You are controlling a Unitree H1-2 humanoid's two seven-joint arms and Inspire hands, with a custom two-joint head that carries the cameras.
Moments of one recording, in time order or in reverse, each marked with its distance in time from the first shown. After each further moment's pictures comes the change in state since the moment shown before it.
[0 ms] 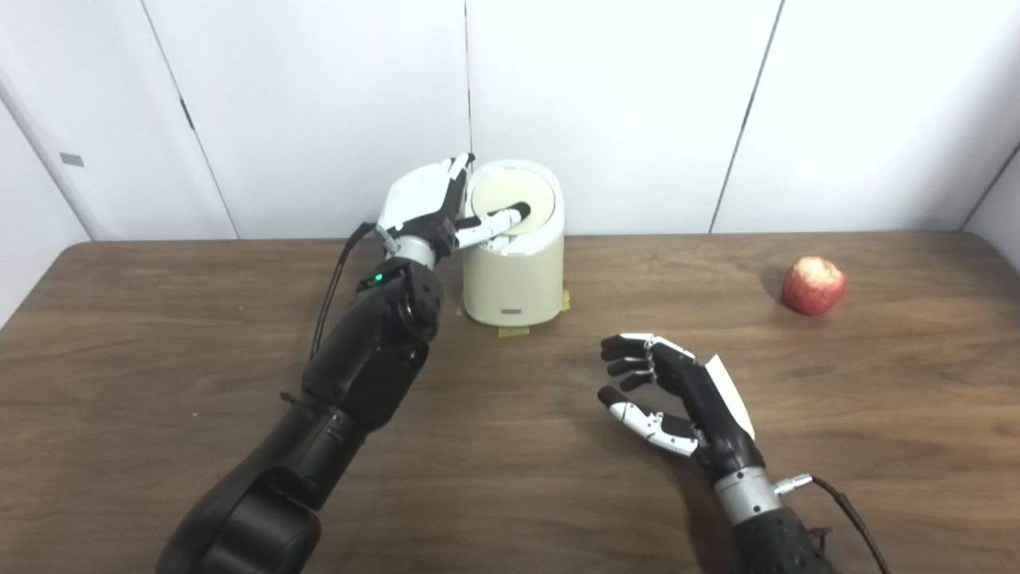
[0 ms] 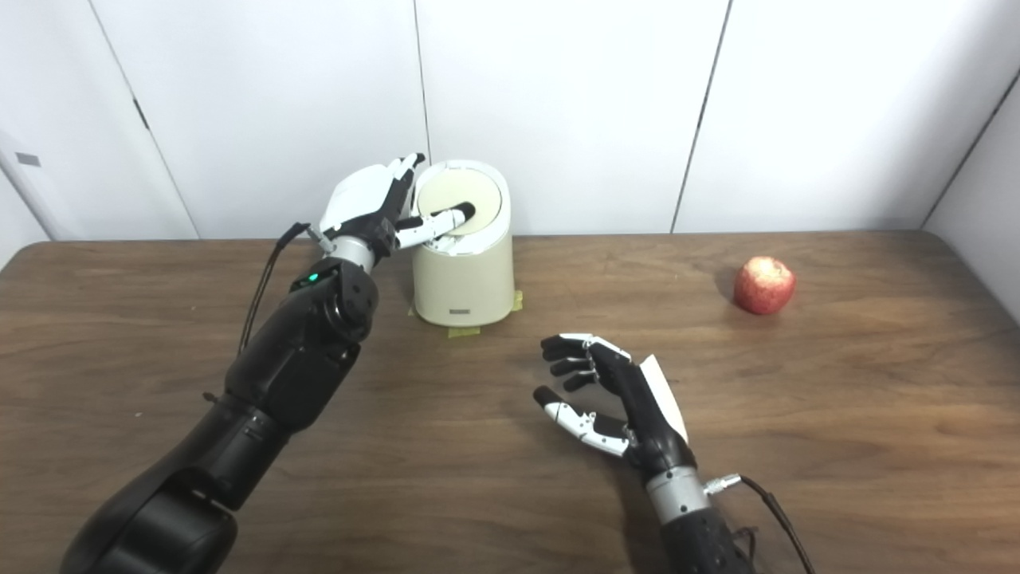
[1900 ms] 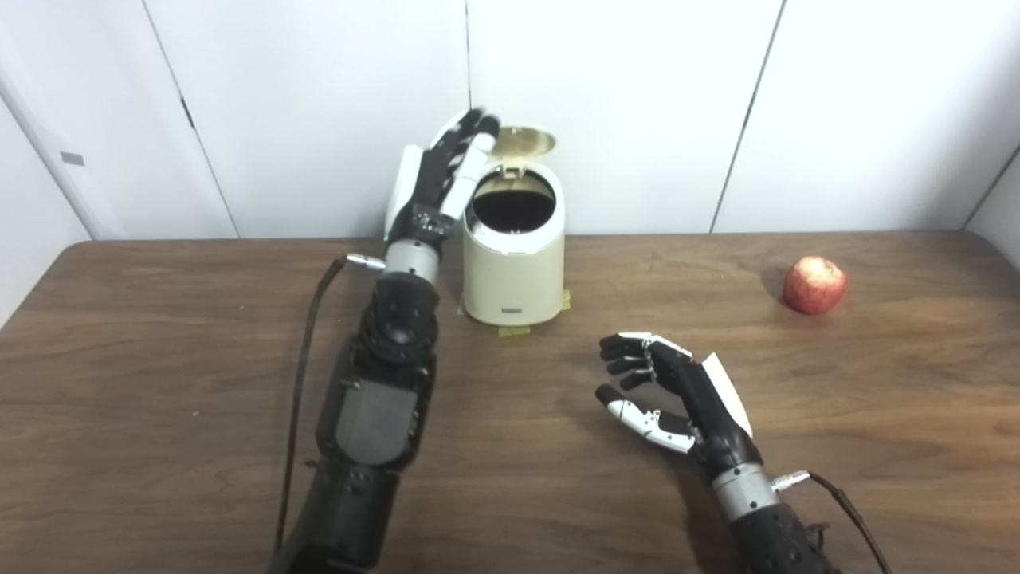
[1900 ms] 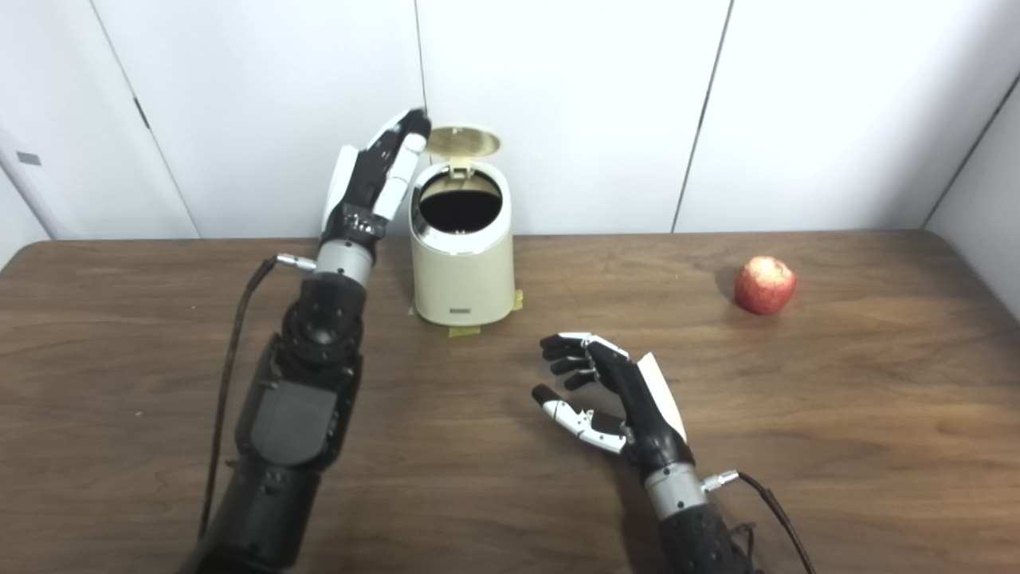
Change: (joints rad) left arm 0.195 -0.201 0.345 -0.349 -0.369 -0.289 0.076; right arm -0.007 0.005 0.005 -0.002 -0.027 0.034 -0.004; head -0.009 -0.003
